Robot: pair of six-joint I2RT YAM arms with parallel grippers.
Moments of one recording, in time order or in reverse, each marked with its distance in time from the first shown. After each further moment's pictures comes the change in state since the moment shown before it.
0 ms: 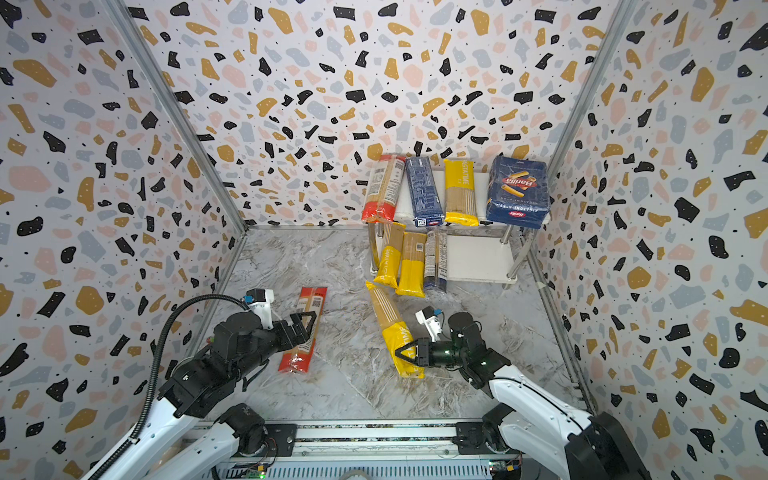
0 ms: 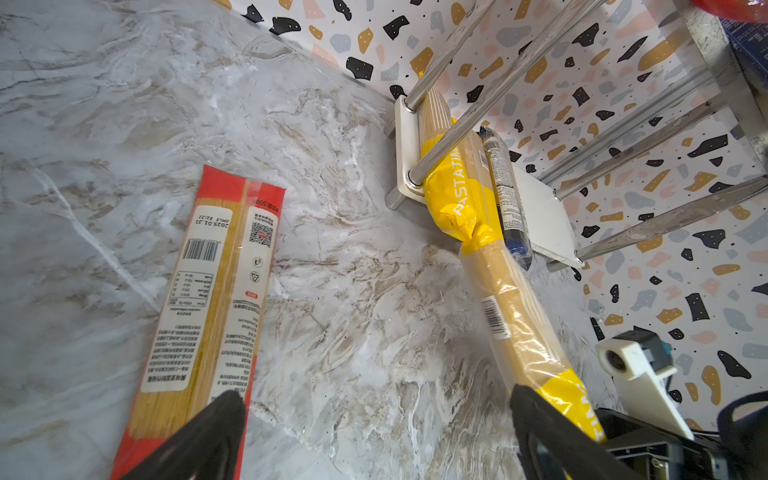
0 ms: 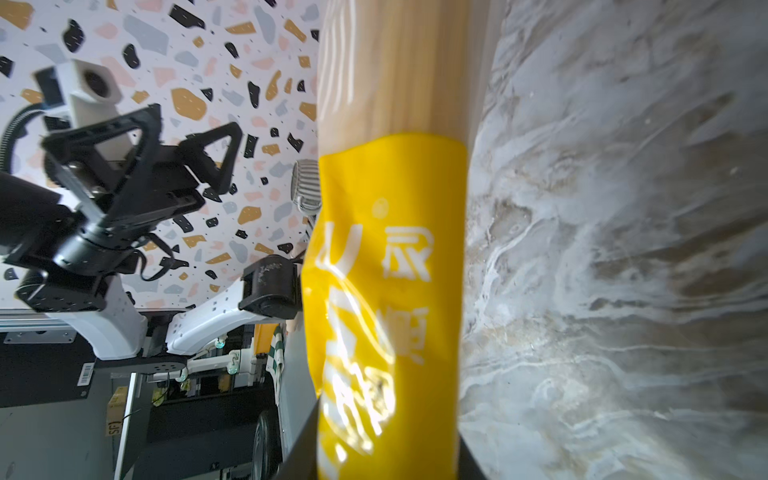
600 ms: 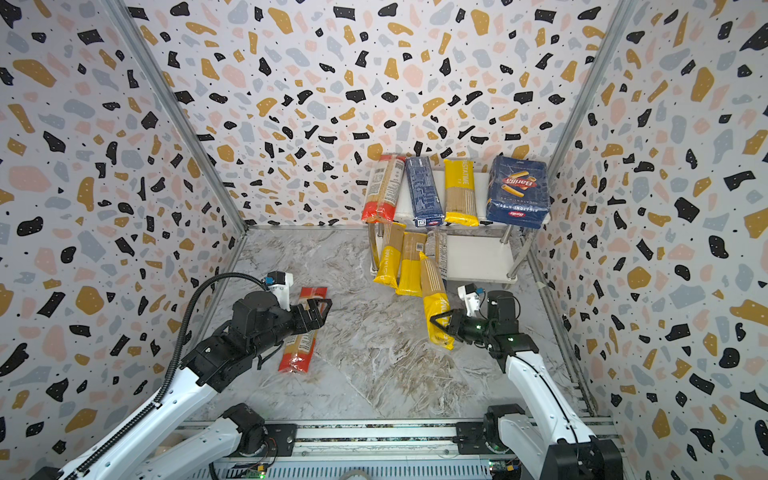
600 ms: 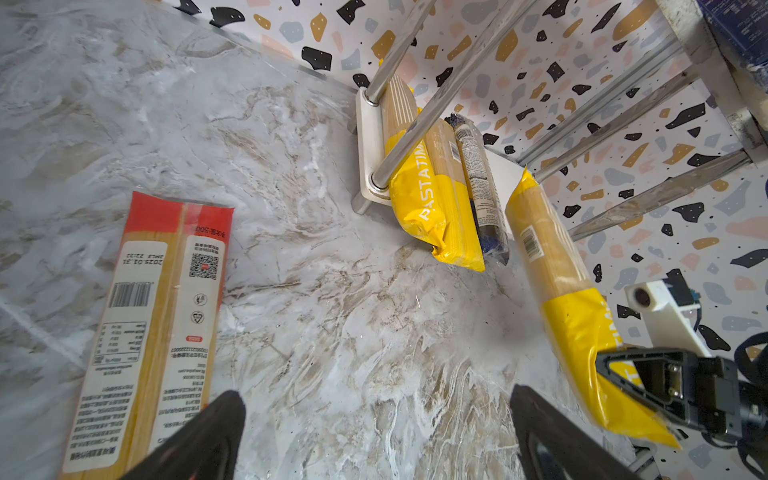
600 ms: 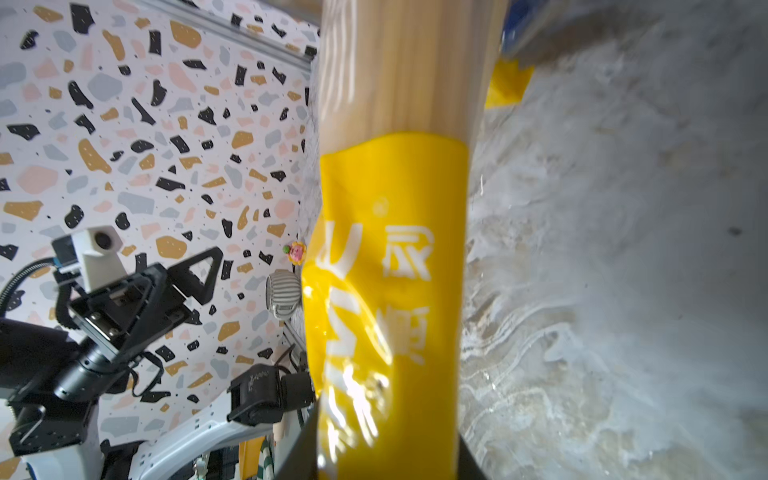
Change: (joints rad) left arm 0.000 0.196 0.078 0.122 0.096 0.067; right arm -0.448 0.088 0.239 -0.344 -0.065 -0.193
